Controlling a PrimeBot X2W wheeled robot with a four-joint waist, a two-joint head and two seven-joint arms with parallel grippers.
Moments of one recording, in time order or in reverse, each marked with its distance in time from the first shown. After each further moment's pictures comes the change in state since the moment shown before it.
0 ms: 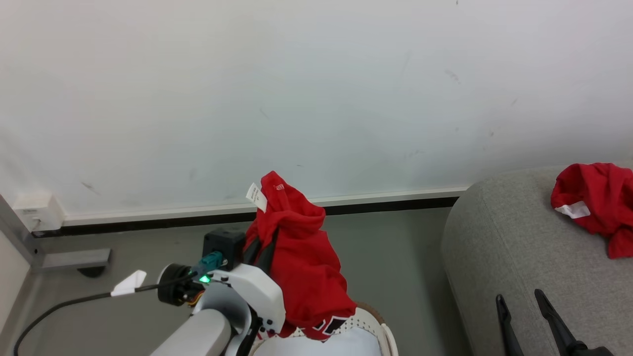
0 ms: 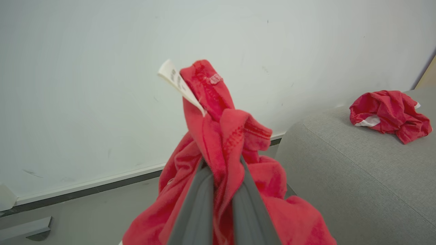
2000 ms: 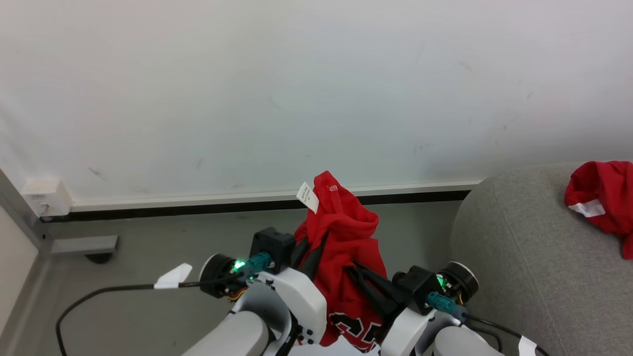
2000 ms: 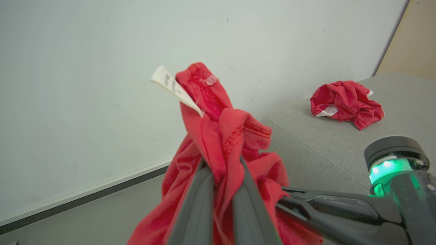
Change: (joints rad) left arm -0.033 -0.030 -0.112 -0.129 0.029 0.016 0.077; right arm -0.607 0.000 0.817 0.515 0.309 0.000 0.000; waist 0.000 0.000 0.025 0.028
